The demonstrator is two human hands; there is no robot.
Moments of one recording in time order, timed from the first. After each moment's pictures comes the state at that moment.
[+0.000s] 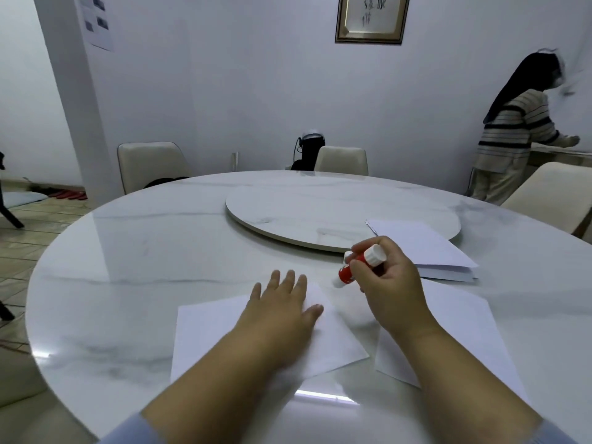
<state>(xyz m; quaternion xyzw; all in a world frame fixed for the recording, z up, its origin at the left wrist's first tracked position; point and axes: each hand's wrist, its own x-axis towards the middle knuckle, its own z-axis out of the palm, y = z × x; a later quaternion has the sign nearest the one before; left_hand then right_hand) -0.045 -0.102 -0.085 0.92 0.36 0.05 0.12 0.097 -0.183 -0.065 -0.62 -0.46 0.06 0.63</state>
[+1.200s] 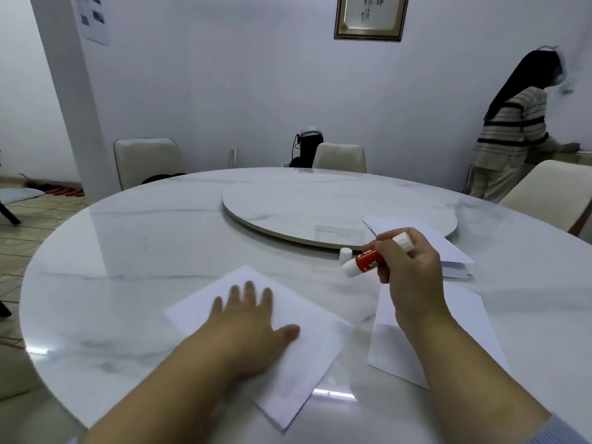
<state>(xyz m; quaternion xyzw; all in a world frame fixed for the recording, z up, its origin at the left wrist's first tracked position) -0.076 -0.105 -0.081 0.89 0.43 -0.06 0.10 0.114 -0.191 -0.057 -0.55 -0.37 0.11 0.74</state>
